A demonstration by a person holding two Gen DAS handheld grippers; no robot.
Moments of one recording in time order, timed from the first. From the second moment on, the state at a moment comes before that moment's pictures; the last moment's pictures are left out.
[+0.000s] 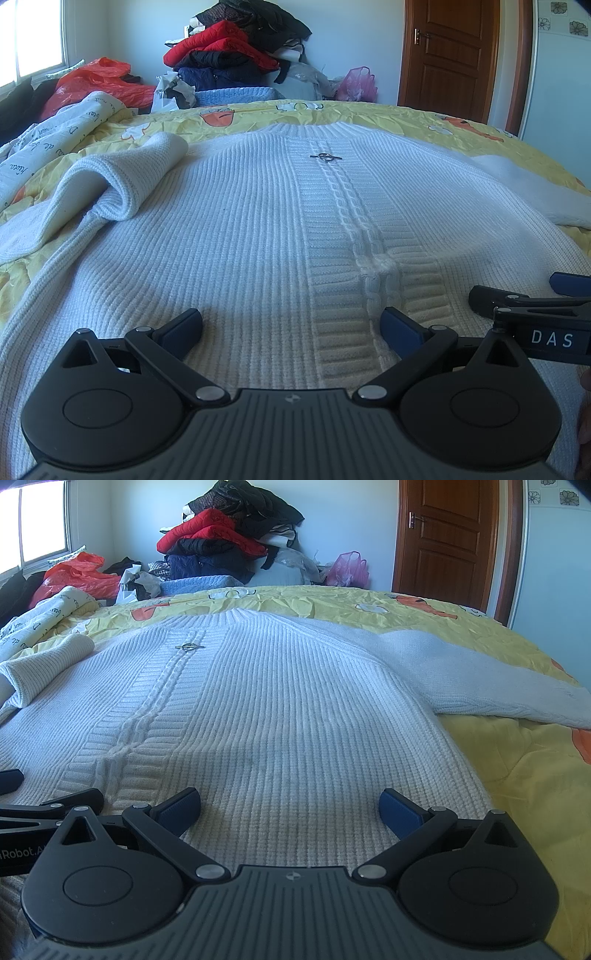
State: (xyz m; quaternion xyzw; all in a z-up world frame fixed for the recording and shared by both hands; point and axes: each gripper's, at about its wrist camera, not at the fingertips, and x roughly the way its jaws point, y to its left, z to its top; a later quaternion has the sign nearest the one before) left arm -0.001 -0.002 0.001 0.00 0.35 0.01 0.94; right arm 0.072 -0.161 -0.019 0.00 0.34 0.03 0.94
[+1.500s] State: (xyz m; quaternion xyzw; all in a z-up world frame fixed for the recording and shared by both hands) left arm -0.001 -0.002 0.001 0.00 0.35 0.01 0.94; right arm 0.069 -0.172 -0.008 0.00 0.36 0.06 0.93
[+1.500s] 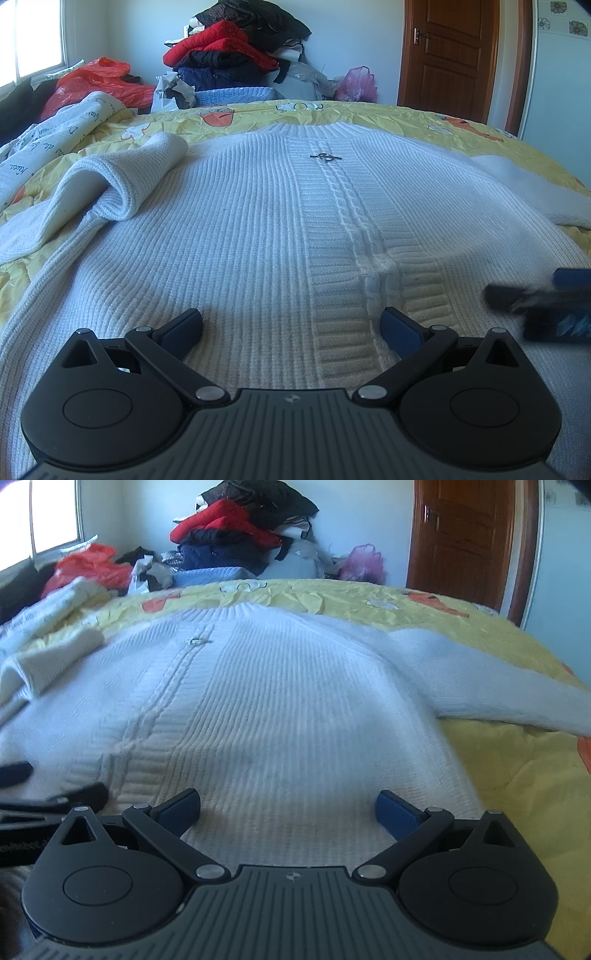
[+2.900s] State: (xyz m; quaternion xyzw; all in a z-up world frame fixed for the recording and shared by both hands) left arm -0.001 -0.001 0.001 0.00 0.35 0.01 0.94; right arm 0.143 -0.543 0.022 0.32 0.16 -0.14 0.92
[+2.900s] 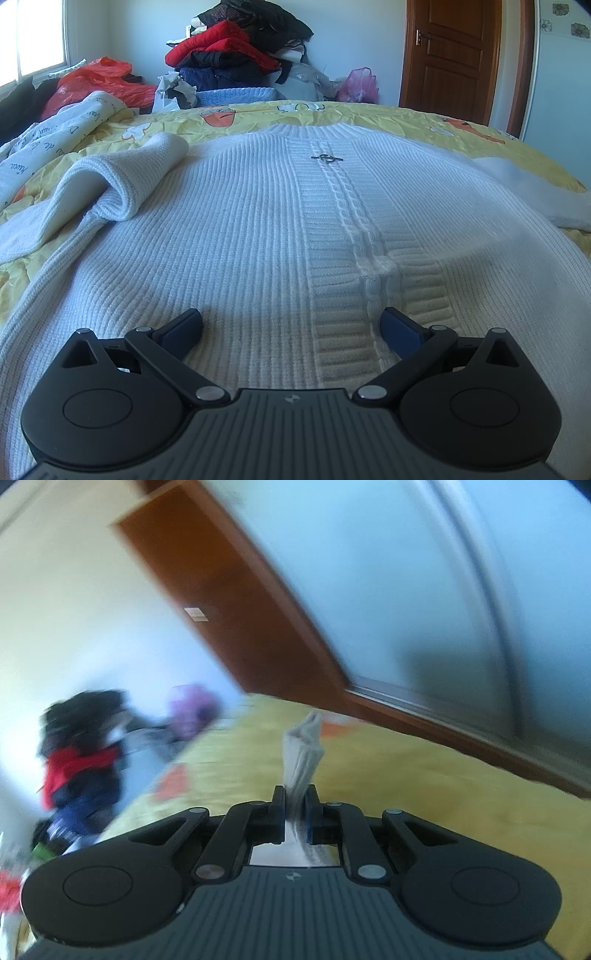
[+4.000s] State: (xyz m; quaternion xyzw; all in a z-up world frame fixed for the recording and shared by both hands) left arm 0.123 -0.024 0.031 -0.30 0.41 -0.19 0.84; right arm 0.095 -0.266 -0.019 0.25 0.26 0.20 0.91
